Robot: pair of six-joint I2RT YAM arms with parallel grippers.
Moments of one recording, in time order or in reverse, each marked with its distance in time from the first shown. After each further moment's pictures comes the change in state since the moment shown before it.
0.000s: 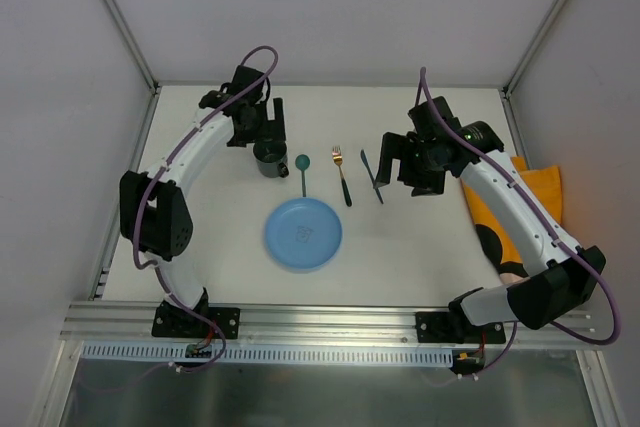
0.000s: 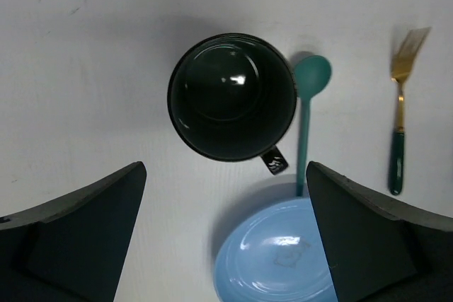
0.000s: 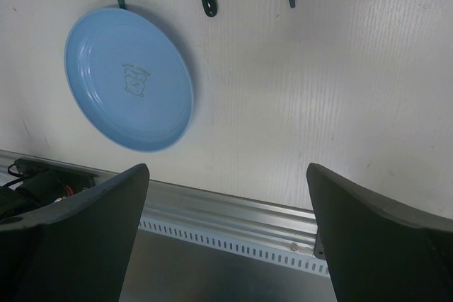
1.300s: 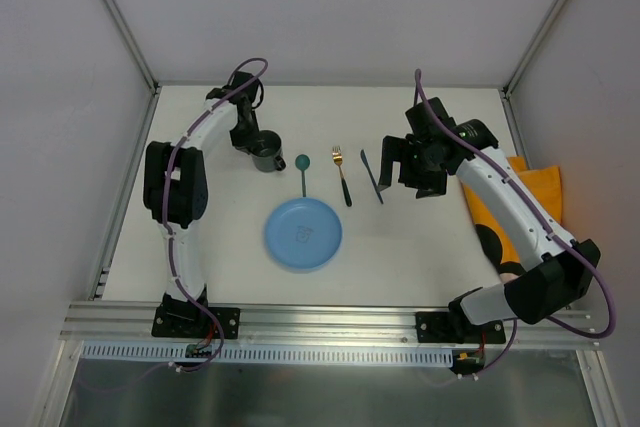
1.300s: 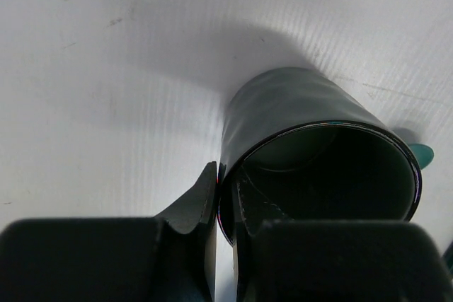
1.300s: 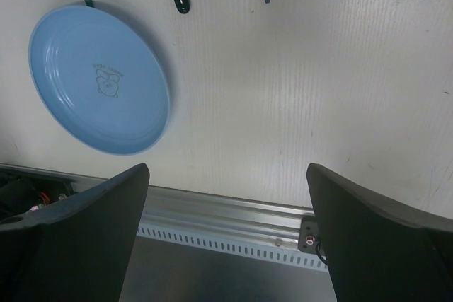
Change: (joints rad) left arm 0.104 0.316 0.121 -0.048 -0.046 -0.068; right arm 0.001 0.028 0.001 -0.031 0.053 -0.023
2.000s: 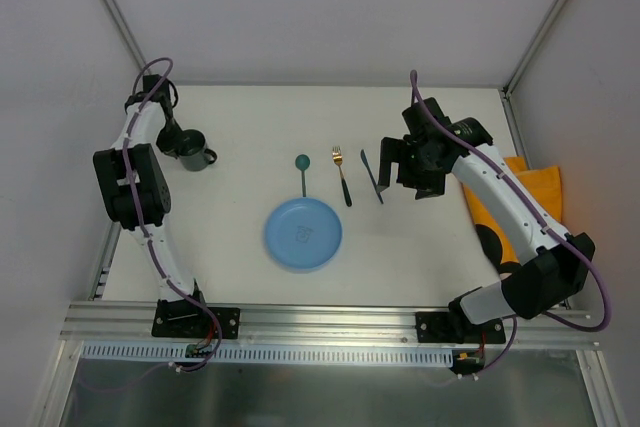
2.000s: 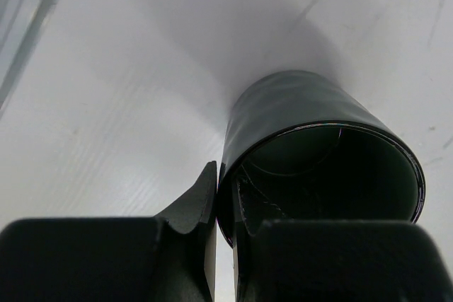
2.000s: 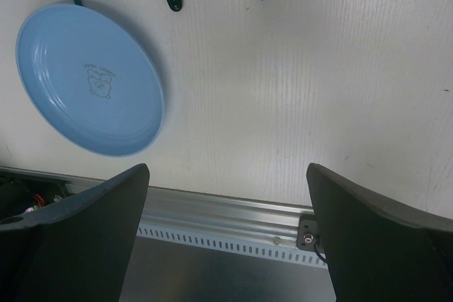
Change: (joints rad) left arm 0.429 -0.041 -0.064 0.023 -0.060 0.008; right arm 0.000 0.031 0.000 -0.006 0.005 0.000
